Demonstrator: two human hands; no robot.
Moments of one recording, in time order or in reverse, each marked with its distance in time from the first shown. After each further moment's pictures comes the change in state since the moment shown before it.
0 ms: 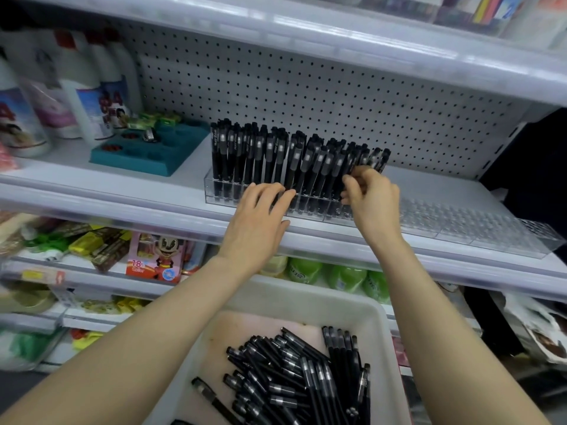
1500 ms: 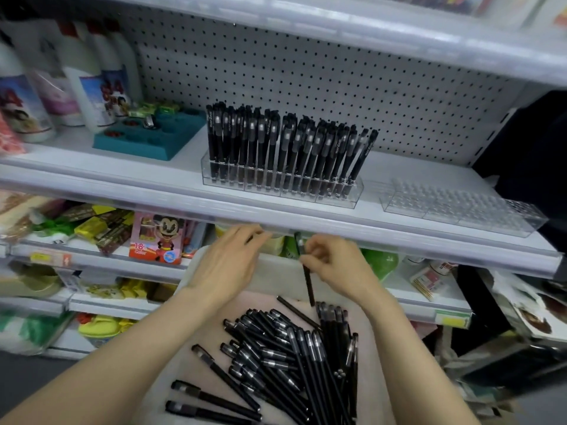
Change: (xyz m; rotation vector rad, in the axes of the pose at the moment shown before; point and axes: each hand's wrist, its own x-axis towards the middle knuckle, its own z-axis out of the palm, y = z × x) left_hand -0.089 0.013 -0.021 -0.100 -0.184 -0.021; right_hand -0.118 0.019 -0.005 -0.086 -0.615 -0.023
